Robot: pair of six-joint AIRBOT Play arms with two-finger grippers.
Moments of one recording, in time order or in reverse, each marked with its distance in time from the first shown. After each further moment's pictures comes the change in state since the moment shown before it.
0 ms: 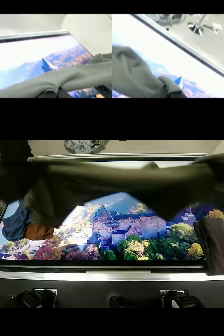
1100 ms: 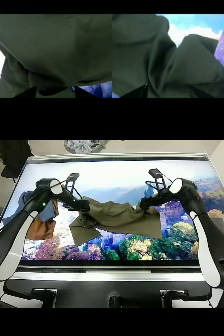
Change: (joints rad) left arm 0.280 -0.809 0.046 -0.053 -0.203 0.132; right arm -0.019 -0.825 -0.152 0.146 -0.164 0.119
